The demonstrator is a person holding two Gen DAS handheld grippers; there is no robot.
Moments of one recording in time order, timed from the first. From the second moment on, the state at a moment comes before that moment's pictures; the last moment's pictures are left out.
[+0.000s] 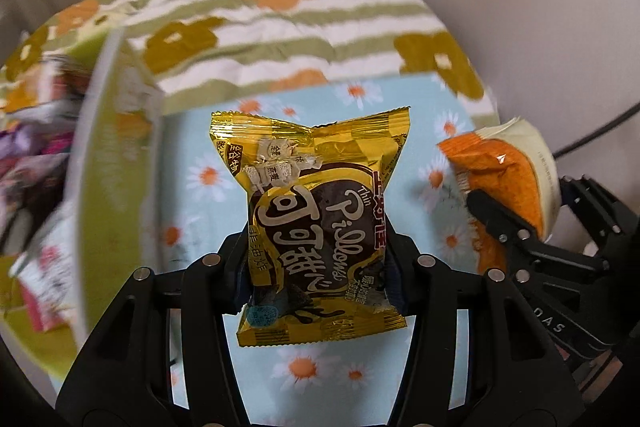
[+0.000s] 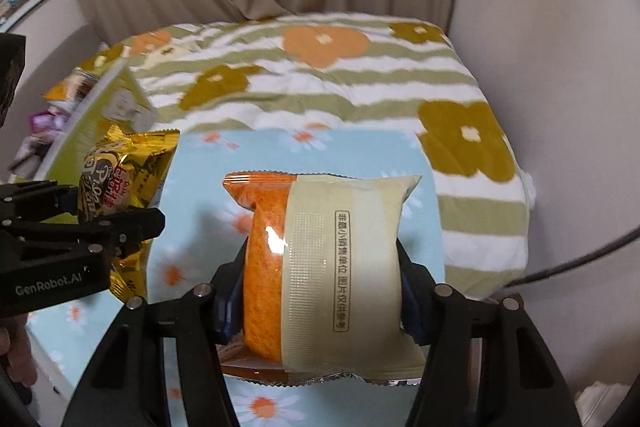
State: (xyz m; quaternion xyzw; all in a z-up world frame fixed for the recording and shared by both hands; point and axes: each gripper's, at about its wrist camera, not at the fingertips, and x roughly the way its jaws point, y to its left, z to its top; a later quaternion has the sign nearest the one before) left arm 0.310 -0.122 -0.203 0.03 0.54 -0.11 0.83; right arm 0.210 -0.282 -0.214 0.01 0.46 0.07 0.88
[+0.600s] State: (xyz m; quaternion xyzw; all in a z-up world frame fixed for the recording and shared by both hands) left arm 0.274 0.094 -0.081 -0.03 0.45 0.01 0.89; right arm 0.209 -0.103 -0.097 0.01 0.38 0.21 0.90
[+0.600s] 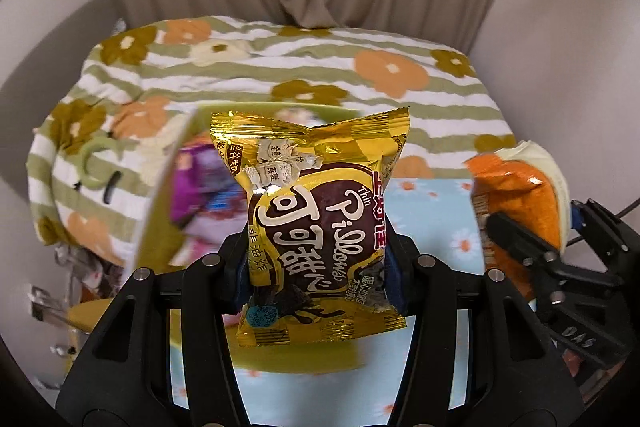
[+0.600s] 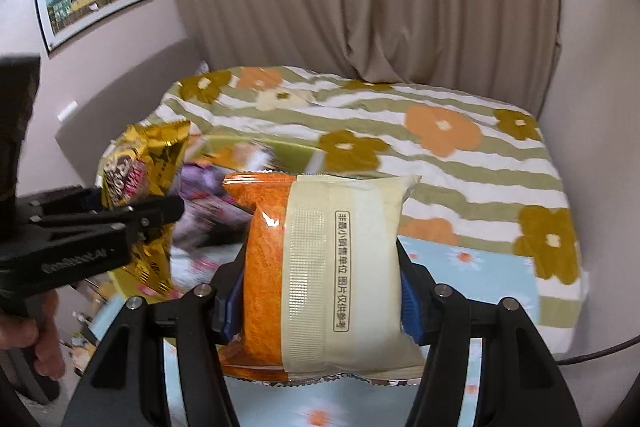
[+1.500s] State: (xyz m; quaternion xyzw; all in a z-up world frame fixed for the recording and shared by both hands) left arm 0.244 0.248 -0.153 -0.05 0.49 -0.03 0.87; right arm 0.184 0.026 -0.125 0.04 0.42 0.15 0.89
